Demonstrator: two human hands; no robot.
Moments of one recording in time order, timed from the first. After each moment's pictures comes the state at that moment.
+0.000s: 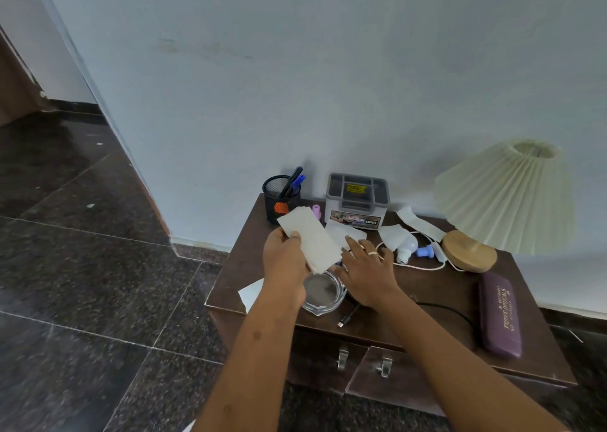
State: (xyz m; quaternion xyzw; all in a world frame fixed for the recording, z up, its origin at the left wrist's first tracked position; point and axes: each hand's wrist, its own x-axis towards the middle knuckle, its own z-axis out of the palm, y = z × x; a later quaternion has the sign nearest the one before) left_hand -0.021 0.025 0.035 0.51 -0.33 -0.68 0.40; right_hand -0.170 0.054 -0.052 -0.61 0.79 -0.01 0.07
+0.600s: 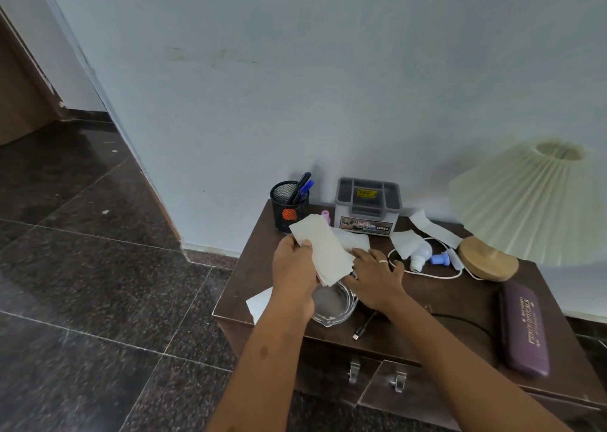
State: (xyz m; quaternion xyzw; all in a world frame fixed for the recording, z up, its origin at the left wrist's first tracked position) left_hand -0.024 0.024 0.037 0.52 -0.37 -0.67 0.39; right_hand -0.174 0.039 -0.061 -0.56 0.81 -0.05 0.16
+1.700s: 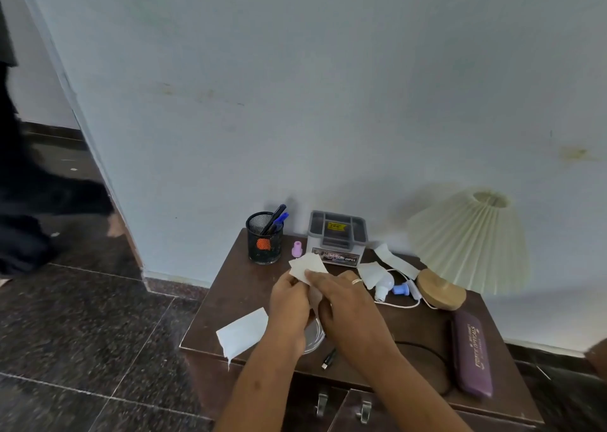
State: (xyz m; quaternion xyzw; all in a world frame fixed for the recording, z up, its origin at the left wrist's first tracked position) left_hand -0.036 0.047 0.044 0.49 -0.36 -0.72 0.34; right_hand -0.114 0.103 0.050 -0.65 0.73 -0.22 0.05
